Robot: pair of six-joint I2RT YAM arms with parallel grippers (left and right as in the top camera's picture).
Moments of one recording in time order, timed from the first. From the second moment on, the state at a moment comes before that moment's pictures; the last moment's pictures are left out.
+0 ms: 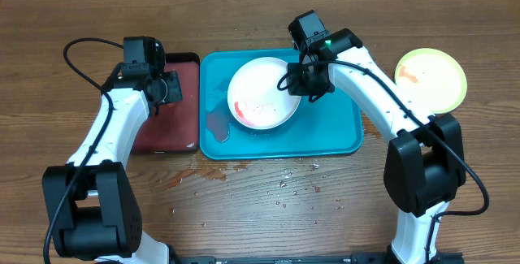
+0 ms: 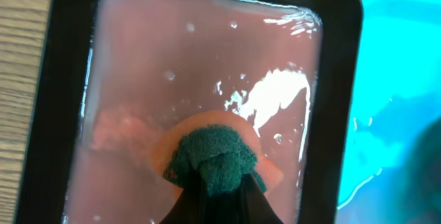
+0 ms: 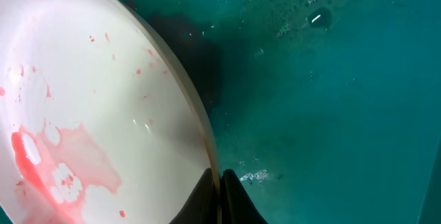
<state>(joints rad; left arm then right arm) 0.03 1.74 1.19 -0.54 -0.03 -0.16 0.44 2.04 1.72 -1.01 -0.06 0.41</state>
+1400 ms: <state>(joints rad) -0.37 1.93 1.20 -0.31 0.06 -0.43 0.45 2.16 1.71 -0.85 -0.07 0.53</state>
